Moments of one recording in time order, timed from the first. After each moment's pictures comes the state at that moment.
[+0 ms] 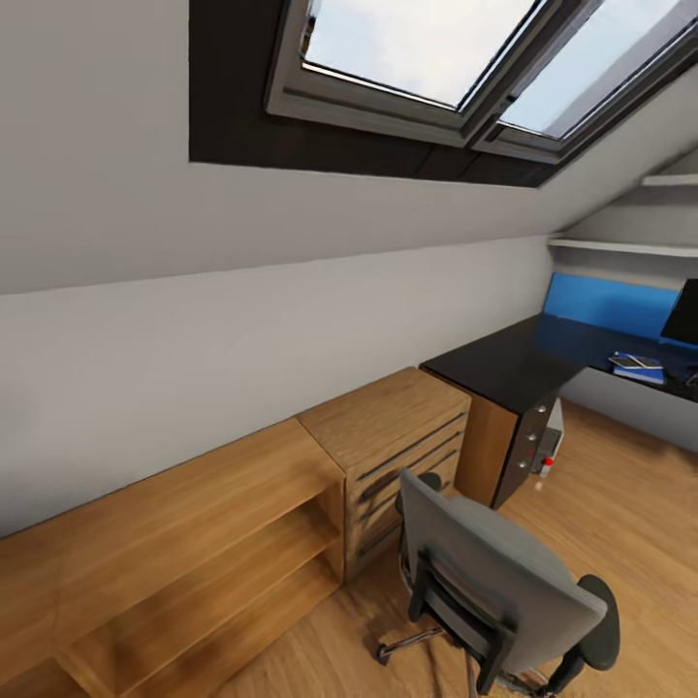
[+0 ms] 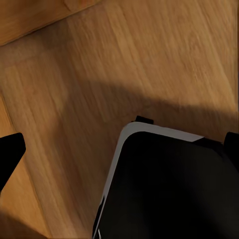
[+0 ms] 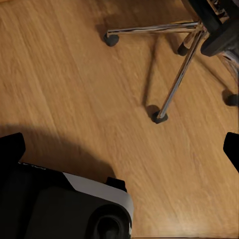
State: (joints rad) left arm -0.01 0.00 -0.26 -0.15 0.47 -0.37 0.20; right arm -0.17 0.07 0.50 0.02 -0.16 -0.52 -0.17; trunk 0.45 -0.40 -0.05
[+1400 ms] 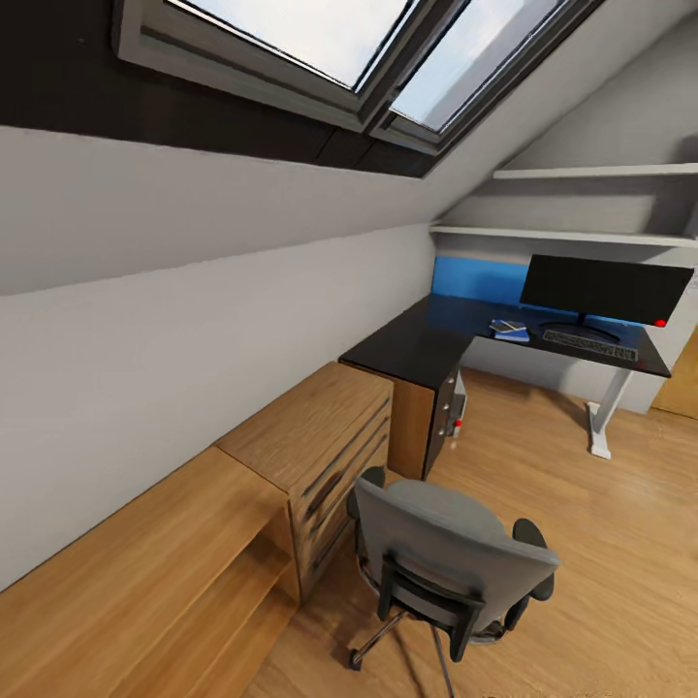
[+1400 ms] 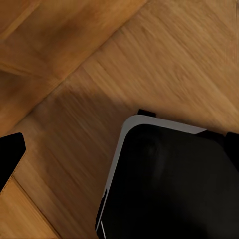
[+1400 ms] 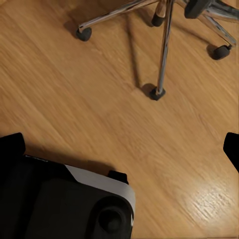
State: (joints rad) left arm -0.01 0.00 -0.27 -0.15 0.47 -0.37 0.20; right arm -0.17 0.07 0.50 0.02 -0.16 -0.52 -0.17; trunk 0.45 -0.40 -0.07
